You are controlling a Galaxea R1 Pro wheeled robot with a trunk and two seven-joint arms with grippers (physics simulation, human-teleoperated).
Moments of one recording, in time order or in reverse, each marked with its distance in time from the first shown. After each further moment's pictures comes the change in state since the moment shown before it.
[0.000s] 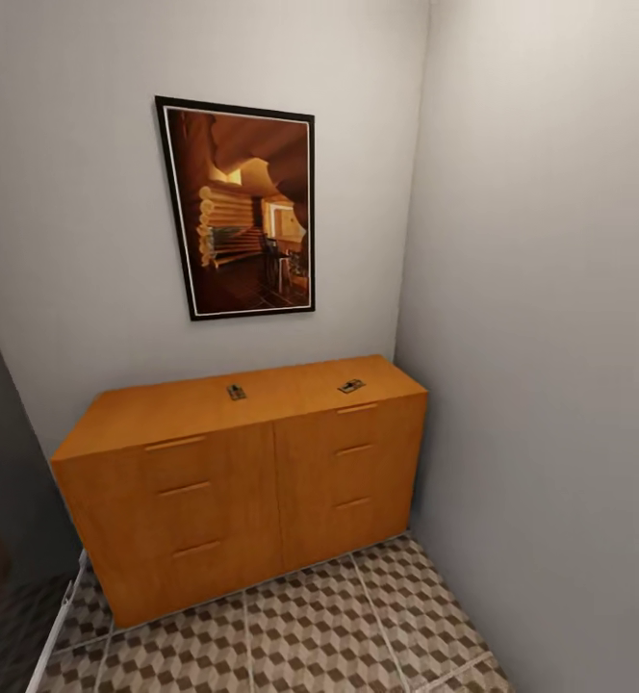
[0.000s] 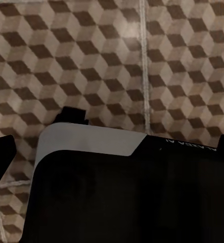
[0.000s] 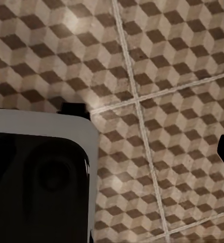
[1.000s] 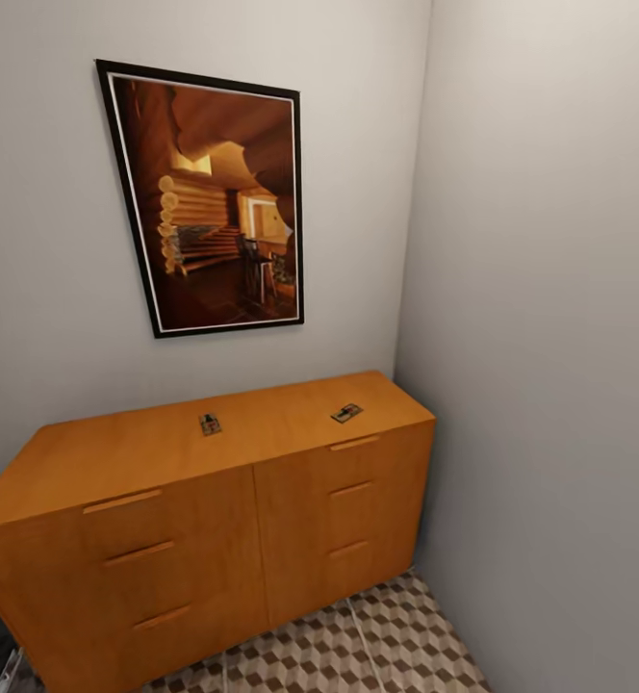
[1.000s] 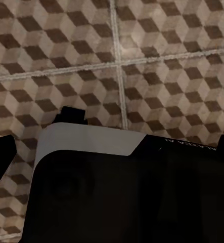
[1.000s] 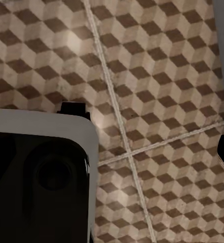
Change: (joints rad) left arm 0.000 -0.001 0.000 0.000 -0.003 0.001 -0.001; right arm 0.000 0.000 -0.001 0.000 0.000 0.001 0.000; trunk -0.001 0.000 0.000
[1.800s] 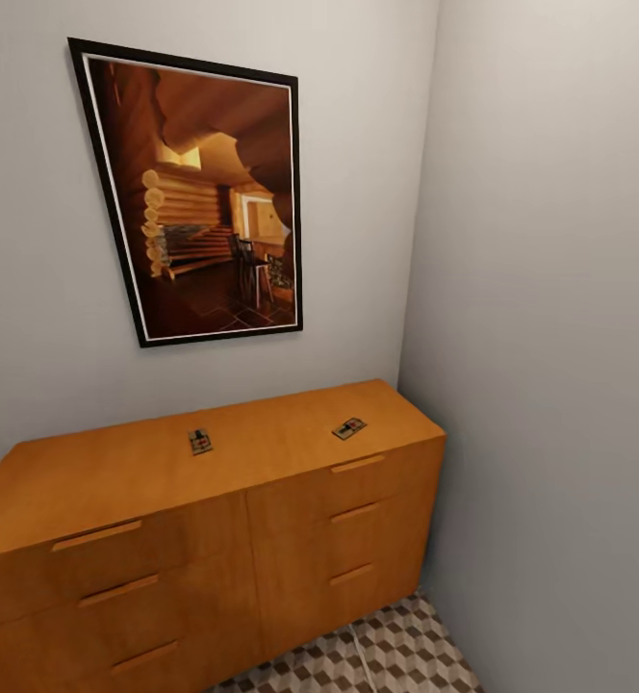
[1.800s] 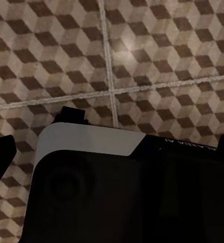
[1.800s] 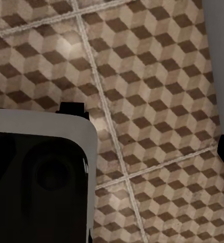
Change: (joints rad) left arm 0.000 0.000 0.000 -0.001 0.001 0.000 0.000; right arm 0.000 -0.002 -0.001 0.000 0.001 0.001 0.000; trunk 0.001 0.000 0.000
